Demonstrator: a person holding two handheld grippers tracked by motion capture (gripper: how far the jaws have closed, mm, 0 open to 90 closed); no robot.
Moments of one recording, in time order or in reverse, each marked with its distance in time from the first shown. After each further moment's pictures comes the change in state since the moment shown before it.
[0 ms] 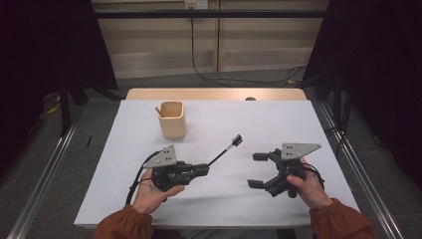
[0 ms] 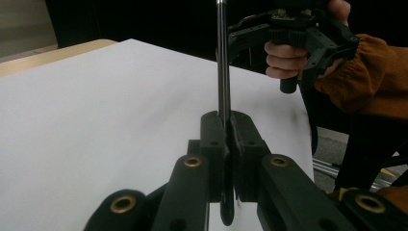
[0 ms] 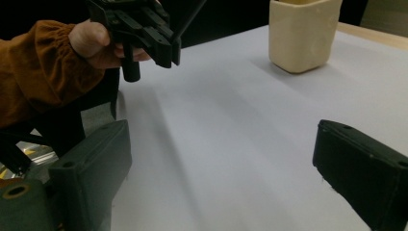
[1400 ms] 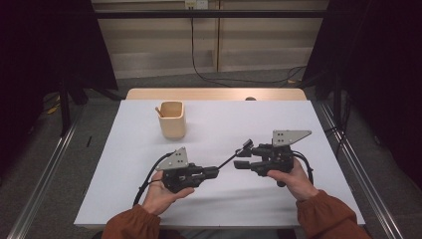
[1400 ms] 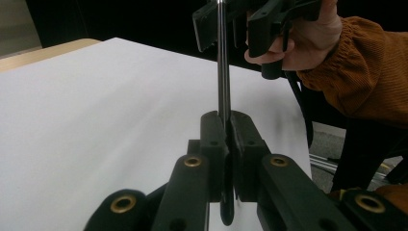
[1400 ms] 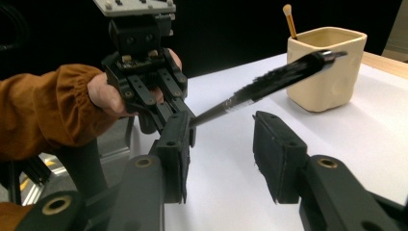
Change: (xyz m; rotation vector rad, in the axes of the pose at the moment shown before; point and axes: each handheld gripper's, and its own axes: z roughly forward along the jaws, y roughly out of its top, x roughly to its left) left arm -0.006 -0.004 0.023 0.011 -0.033 0.022; right arm -0.006 0.034 0.021 -0.059 0.083 -0.003
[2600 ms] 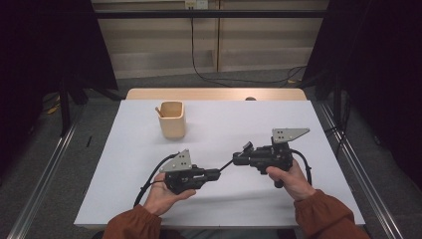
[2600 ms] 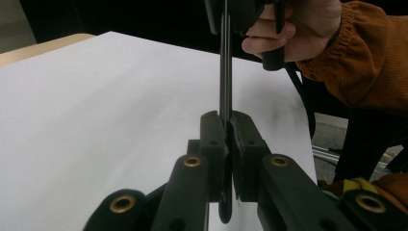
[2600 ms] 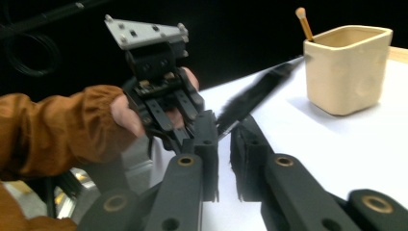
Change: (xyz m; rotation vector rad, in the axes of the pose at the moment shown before) left arm -0.001 -0.005 0.007 0.030 -0.003 0.029; right arm -0.005 -0.001 0.003 -0.046 0.083 0.088
